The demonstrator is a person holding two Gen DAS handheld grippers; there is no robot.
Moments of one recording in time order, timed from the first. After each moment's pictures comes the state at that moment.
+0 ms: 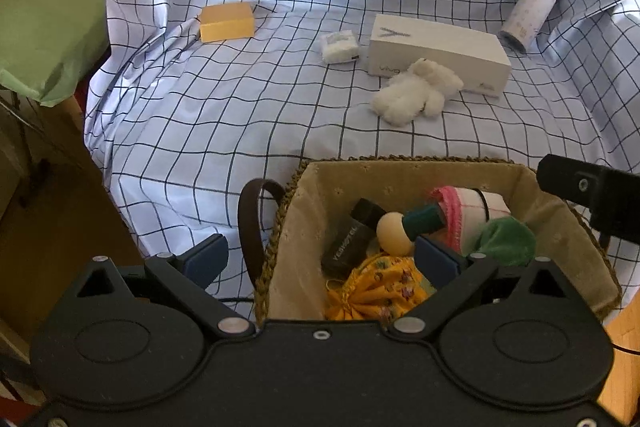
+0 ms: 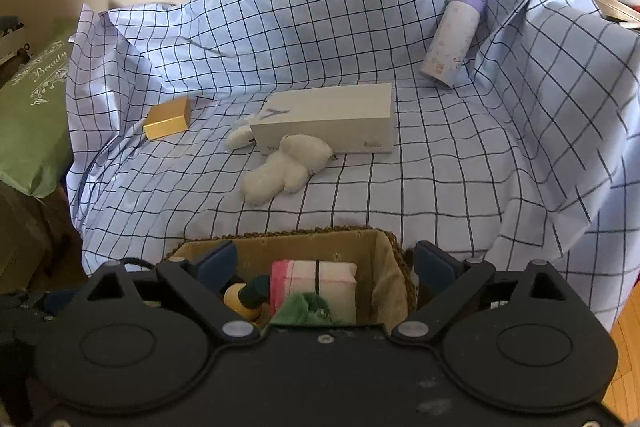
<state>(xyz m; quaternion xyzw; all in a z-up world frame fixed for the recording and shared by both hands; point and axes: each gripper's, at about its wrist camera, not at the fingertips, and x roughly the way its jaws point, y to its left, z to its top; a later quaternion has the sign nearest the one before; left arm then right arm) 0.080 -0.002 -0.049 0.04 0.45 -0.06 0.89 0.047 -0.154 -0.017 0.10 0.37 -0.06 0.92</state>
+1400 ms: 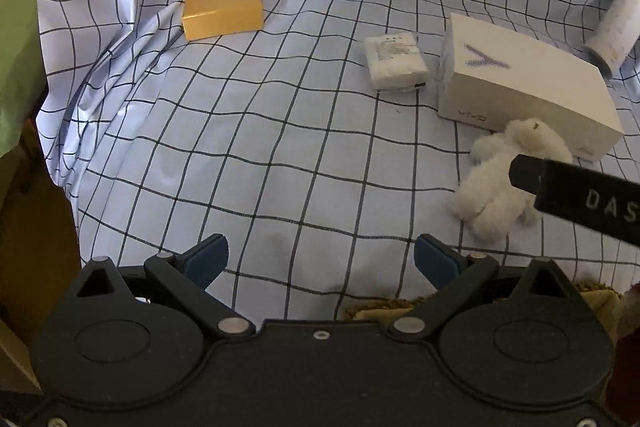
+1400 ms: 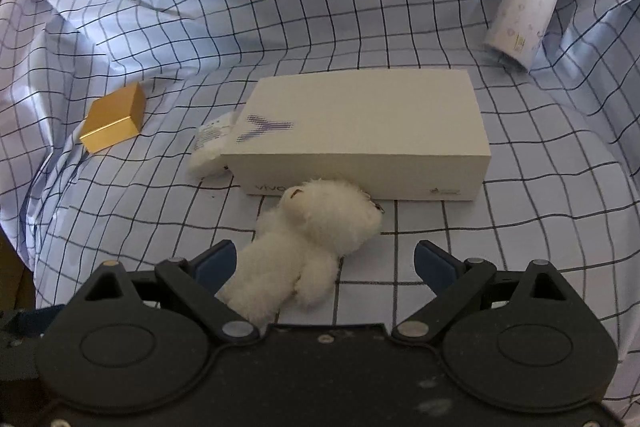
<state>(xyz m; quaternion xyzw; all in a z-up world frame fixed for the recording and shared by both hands) 0.231 0.004 -0.080 0.04 0.52 -0.04 0.85 0.242 -0.149 -0.077 0.12 0.45 -0.07 0.88</state>
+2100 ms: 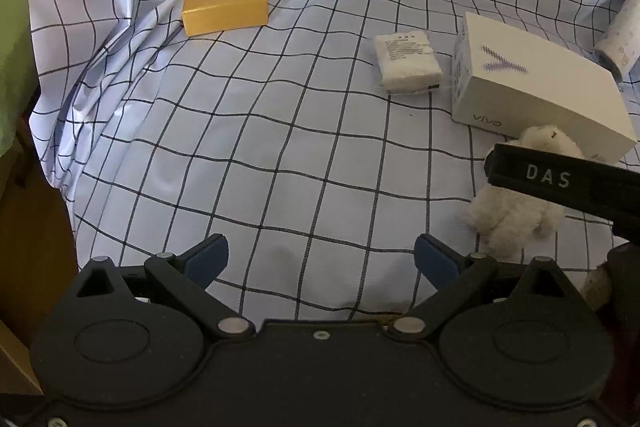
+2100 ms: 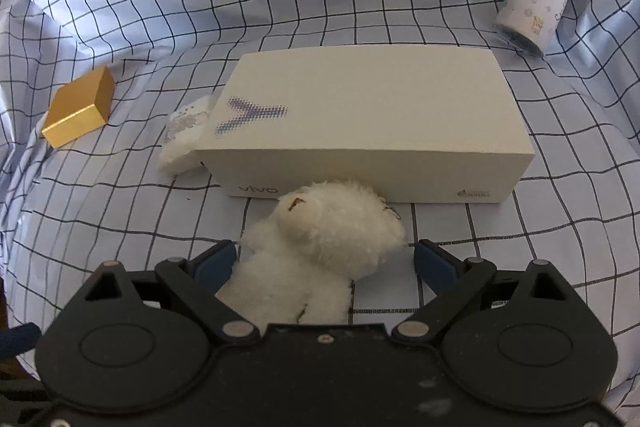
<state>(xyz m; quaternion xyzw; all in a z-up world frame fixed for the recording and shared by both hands) 0.243 0.010 -0.085 0.04 0.53 -0.04 0.85 0.278 -0.138 -0.107 0.10 0.48 -0.10 0.87</state>
